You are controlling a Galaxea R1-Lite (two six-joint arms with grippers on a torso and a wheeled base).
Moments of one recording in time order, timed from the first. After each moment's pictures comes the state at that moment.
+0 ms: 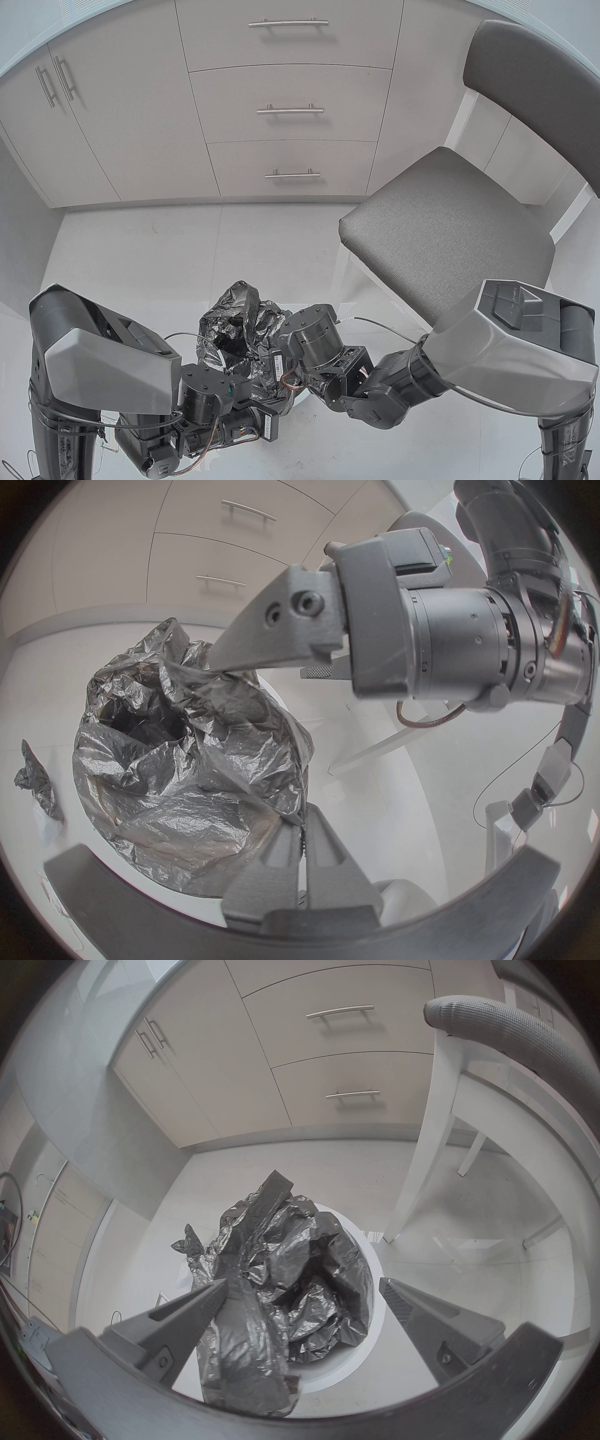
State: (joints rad) left arm -0.67 2.33 -0.29 -1.53 -0.13 -0.29; right arm 0.89 2.35 -1.20 -0.61 -0.42 0.36
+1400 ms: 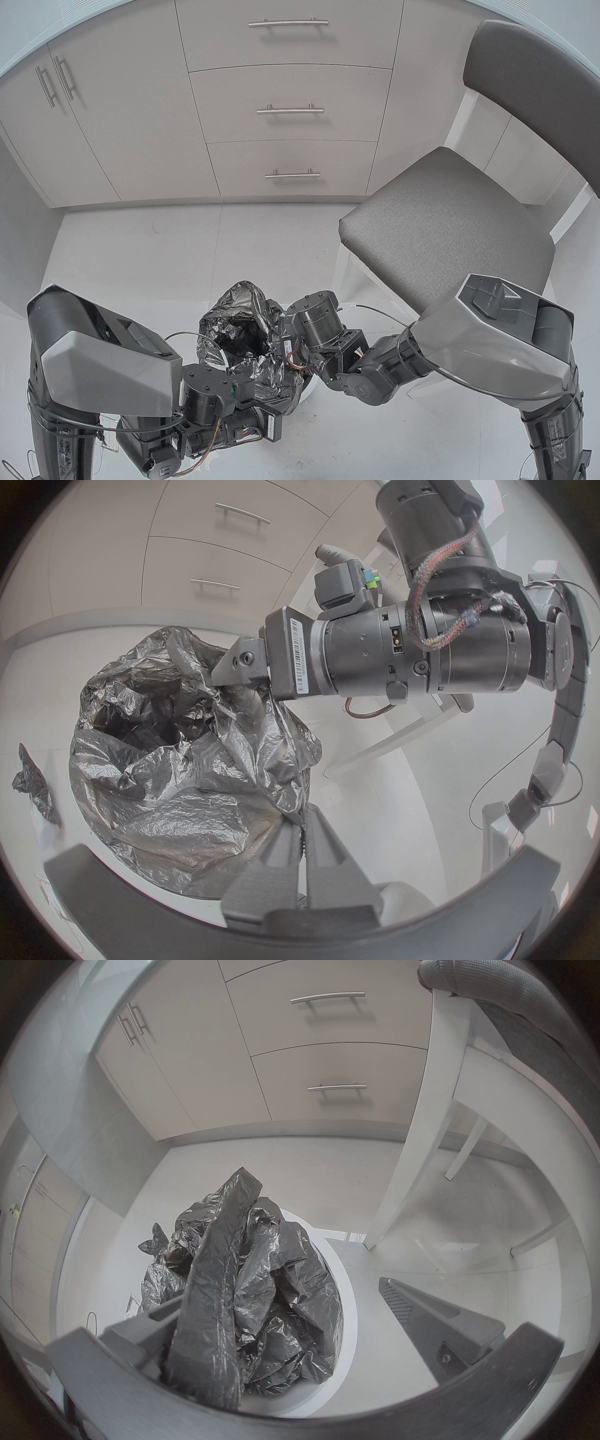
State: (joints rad) left arm -0.69 2.32 -0.30 -1.53 -0.13 -0.29; right arm 0.82 2.44 -1.35 -0.54 -0.45 0.31
